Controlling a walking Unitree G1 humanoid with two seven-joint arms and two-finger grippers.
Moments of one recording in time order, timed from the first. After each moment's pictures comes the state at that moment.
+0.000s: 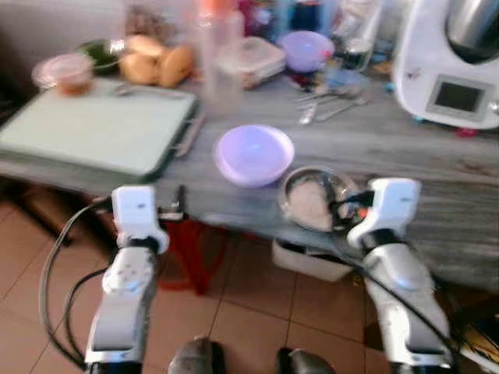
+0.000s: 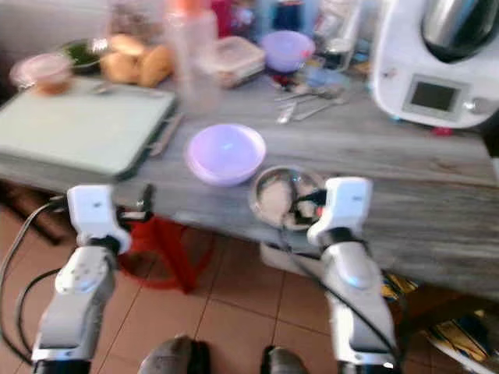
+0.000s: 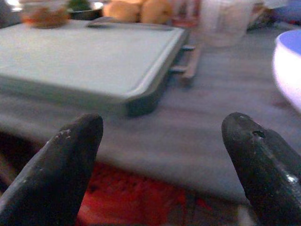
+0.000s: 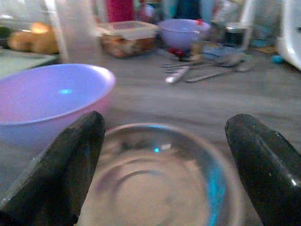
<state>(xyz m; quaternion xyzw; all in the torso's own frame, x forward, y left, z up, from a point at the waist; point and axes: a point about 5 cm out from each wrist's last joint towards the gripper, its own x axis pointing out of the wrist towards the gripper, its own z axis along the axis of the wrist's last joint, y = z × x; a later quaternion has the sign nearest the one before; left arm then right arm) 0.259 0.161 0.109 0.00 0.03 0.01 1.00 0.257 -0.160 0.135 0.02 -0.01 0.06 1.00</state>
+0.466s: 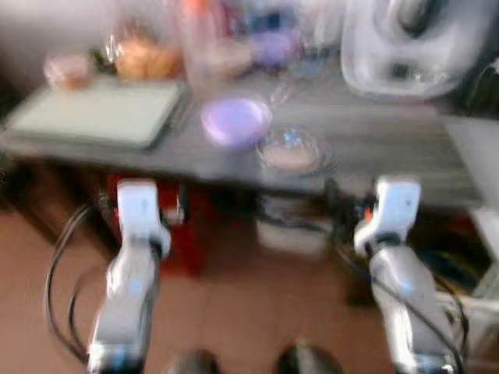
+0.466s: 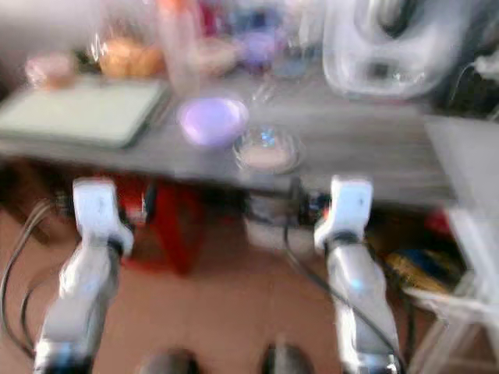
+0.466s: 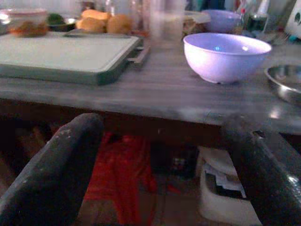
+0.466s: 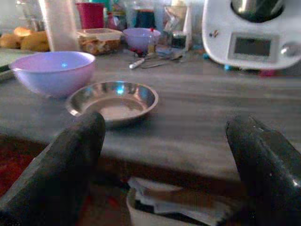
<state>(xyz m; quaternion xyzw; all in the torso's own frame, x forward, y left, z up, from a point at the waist) 0.264 0.158 0.112 0.00 0.03 0.01 1.00 0.256 -0.168 0.131 0.00 -0.01 0.04 1.00</state>
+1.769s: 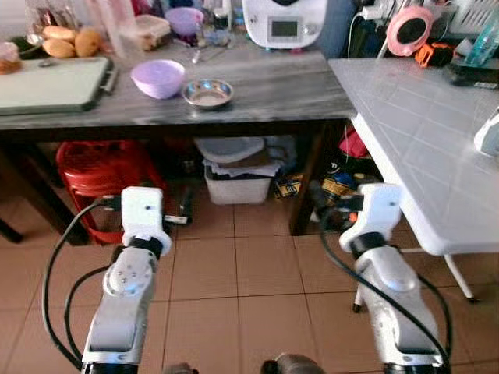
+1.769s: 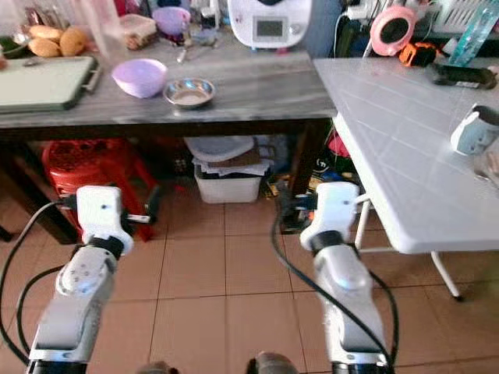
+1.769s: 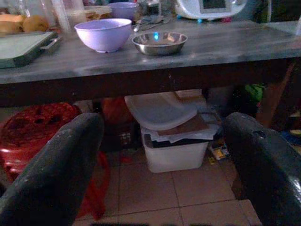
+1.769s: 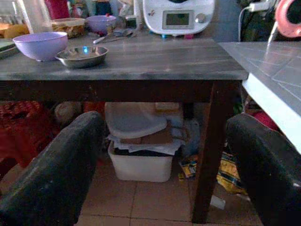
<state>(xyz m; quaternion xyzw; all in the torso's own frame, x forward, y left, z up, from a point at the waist) 0.257 0.152 0.108 0.02 0.03 -0.04 1.00 0.257 -0.156 0.124 0.02 0.01 0.06 1.00</state>
